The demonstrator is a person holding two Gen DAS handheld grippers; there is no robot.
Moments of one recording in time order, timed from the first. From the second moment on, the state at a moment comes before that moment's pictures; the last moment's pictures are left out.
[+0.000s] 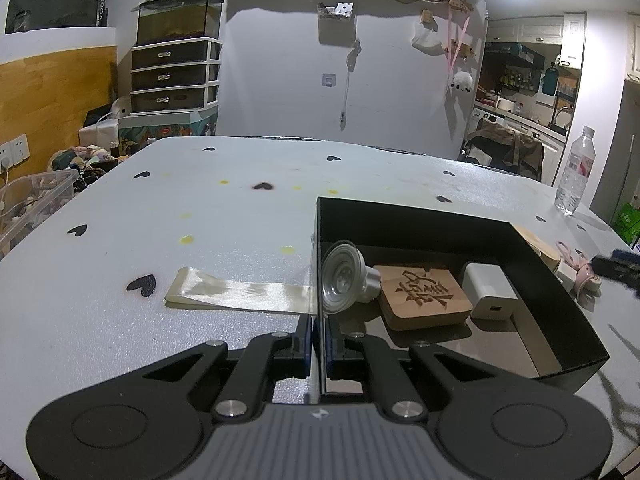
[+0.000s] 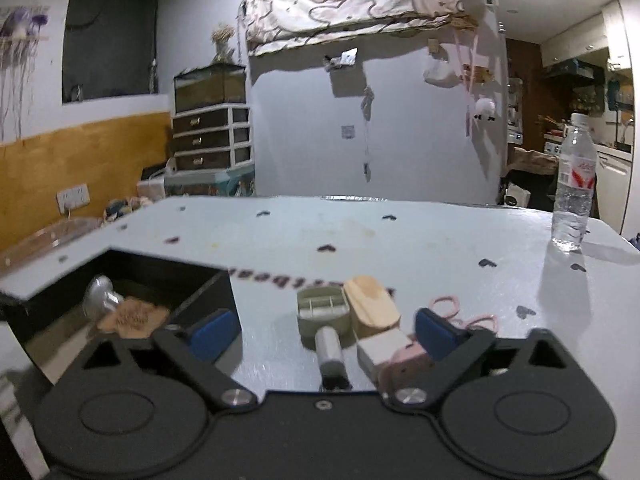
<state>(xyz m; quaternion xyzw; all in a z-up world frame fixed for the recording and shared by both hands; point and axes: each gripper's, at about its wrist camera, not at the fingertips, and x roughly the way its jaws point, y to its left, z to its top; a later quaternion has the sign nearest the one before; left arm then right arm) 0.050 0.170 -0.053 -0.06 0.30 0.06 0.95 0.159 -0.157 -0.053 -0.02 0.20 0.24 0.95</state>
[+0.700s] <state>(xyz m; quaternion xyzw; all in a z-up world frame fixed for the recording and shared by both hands) 0.050 0.170 -0.053 -0.06 0.30 0.06 0.95 0.201 -0.117 -0.082 -0.09 0.28 0.23 0.93</state>
